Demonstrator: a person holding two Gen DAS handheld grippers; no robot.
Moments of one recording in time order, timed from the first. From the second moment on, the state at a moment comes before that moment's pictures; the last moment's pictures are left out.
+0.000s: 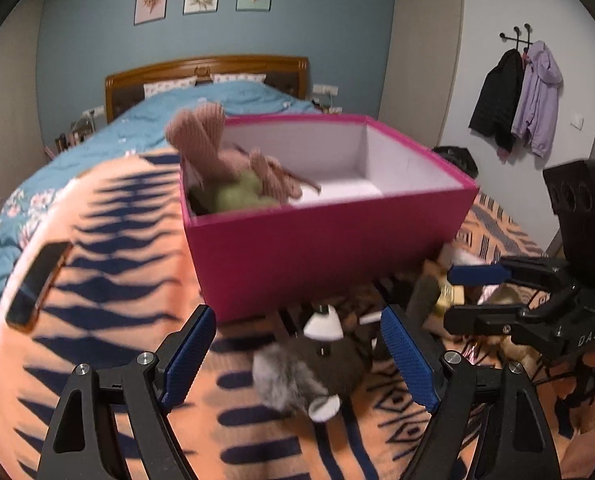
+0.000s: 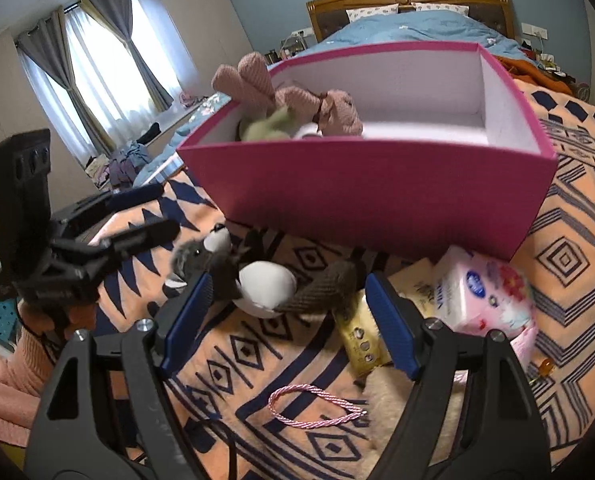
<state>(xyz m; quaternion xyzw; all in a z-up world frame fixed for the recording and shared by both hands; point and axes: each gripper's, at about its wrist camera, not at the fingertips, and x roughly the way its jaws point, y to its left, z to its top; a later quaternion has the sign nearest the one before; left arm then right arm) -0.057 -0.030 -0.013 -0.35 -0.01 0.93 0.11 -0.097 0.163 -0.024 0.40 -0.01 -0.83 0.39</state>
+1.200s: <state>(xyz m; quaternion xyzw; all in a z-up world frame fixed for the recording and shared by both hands) -0.058 -0.024 -0.046 -0.40 -0.03 0.91 0.12 -0.100 0.136 -0.042 0.41 0.02 -0.84 0.36</state>
